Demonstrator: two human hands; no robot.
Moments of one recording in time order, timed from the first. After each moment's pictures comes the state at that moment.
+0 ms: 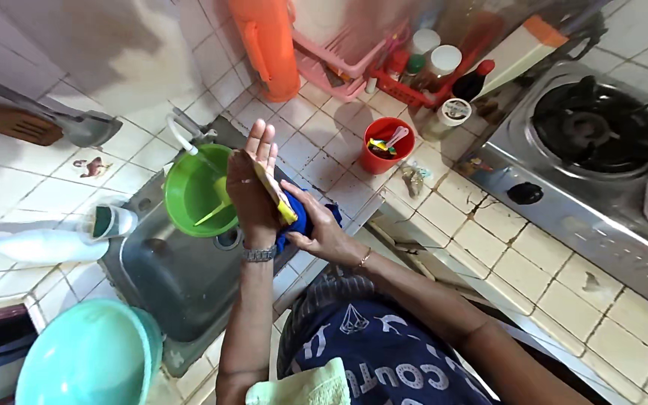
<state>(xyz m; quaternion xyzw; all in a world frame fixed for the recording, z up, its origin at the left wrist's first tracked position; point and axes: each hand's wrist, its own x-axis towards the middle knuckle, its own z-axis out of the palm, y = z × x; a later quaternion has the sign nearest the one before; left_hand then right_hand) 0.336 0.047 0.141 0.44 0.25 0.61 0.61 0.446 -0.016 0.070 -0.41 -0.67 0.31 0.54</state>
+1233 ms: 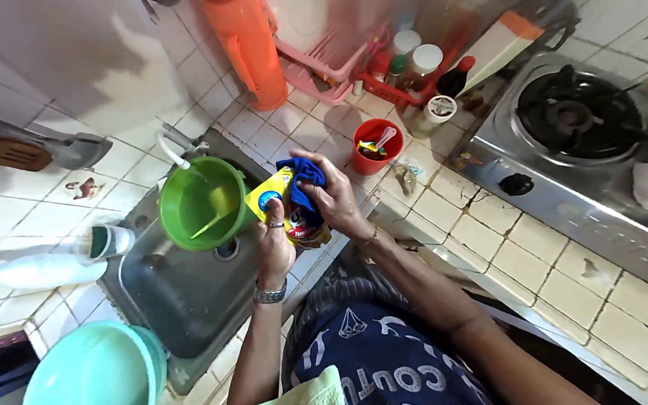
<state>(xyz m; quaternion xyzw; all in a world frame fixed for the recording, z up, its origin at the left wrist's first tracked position) 0.352 0.000 0.113 0.44 0.40 0.57 0.56 0.482 0.014 0.107 -0.41 -0.55 0.35 0.64</state>
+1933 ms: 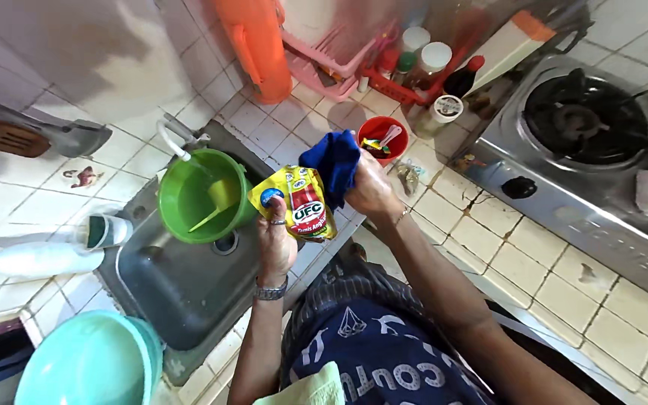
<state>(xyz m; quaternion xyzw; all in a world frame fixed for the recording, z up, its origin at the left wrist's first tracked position) 0.351 -0.003 0.111 0.39 0.36 0.58 0.62 0.518 0.009 0.117 -0.40 -0.32 0.57 0.64</state>
